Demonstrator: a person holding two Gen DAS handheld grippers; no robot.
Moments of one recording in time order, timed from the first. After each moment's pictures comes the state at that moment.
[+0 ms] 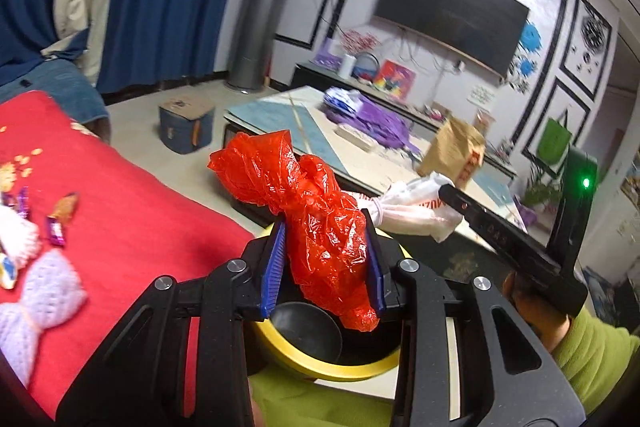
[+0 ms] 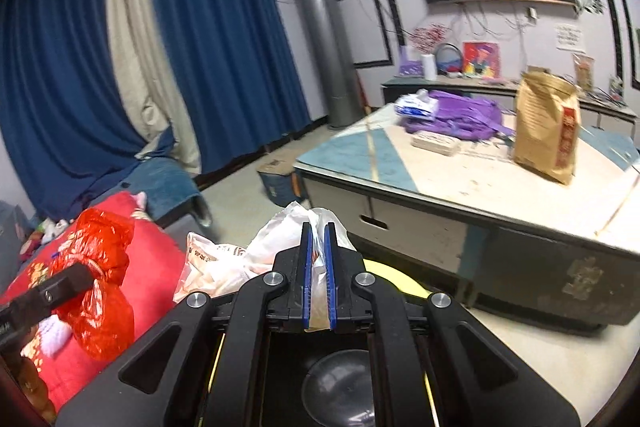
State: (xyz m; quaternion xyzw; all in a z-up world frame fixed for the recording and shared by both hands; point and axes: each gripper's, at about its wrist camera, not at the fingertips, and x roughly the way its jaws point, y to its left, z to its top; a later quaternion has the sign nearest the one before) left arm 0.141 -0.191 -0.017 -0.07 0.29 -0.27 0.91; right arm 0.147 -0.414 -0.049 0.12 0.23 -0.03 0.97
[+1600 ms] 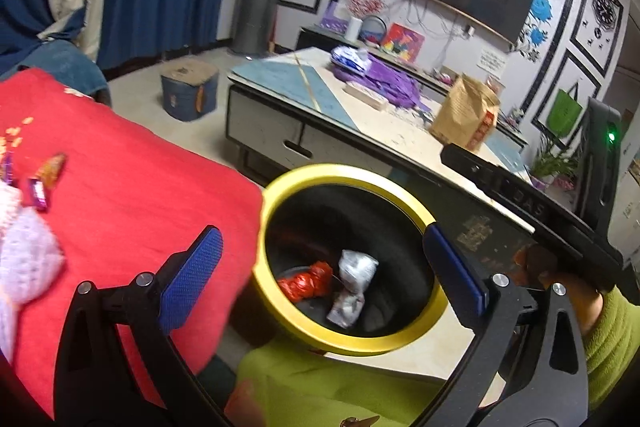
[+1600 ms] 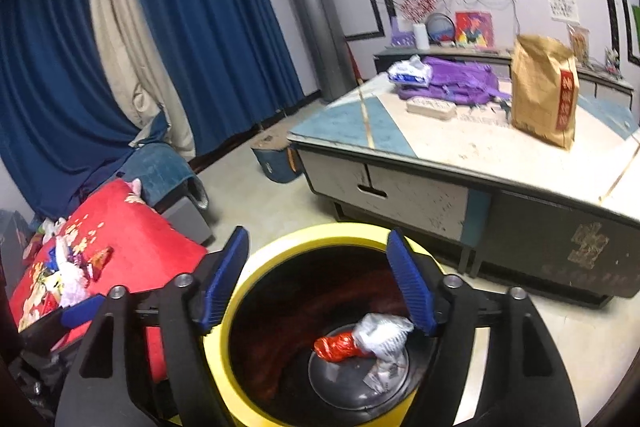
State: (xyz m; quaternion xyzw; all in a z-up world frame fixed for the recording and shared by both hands) left arm 0.146 -0.190 -0.050 -0.05 0.34 -0.26 0.90; right arm 0.157 -0.401 -0.059 0.14 0.26 -0.02 0.95
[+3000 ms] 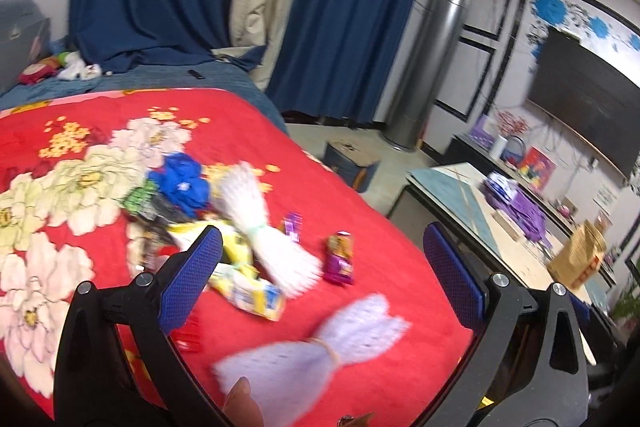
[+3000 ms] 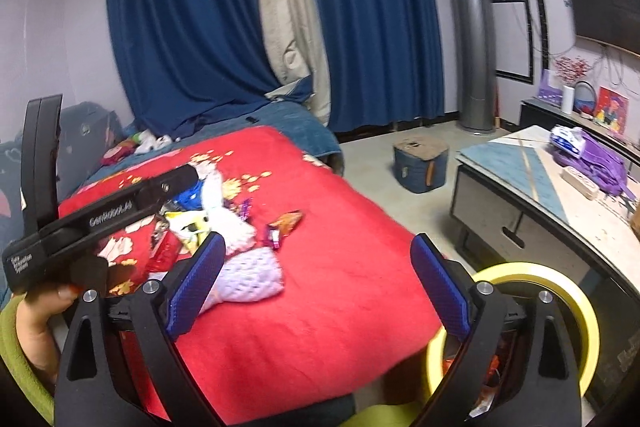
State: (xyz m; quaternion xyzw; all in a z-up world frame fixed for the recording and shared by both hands) left arm 0.134 0.028 -0.004 -0.16 0.24 0.03 0.96; right arm 0.162 -0.164 -0.017 0.00 0.25 0.21 0.95
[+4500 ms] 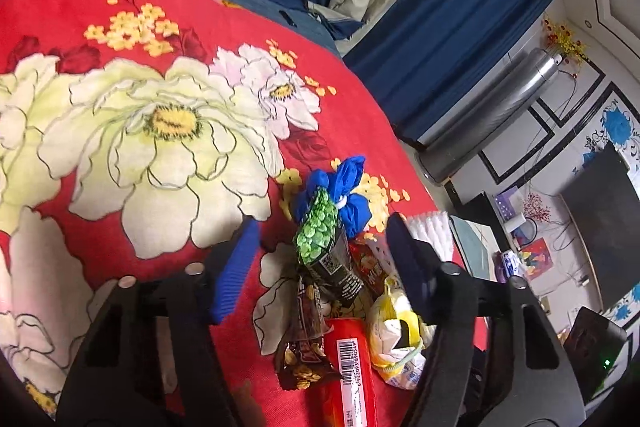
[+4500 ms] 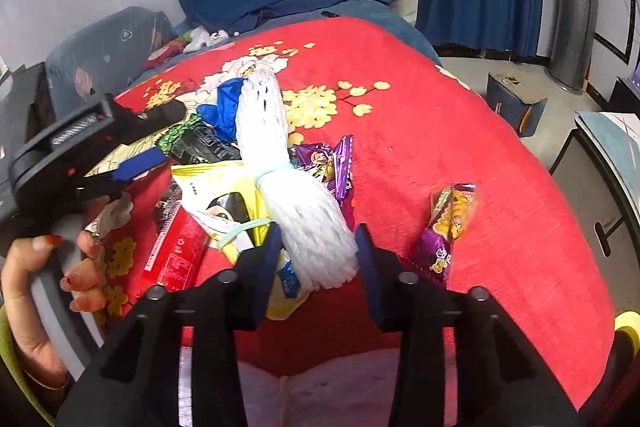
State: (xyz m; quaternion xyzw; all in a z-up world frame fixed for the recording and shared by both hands) left arm 0.172 0.193 -0.076 -0.36 0.27 0.08 0.89; right arm 0.269 -0.003 -0.093 -0.07 0.40 0.33 0.85
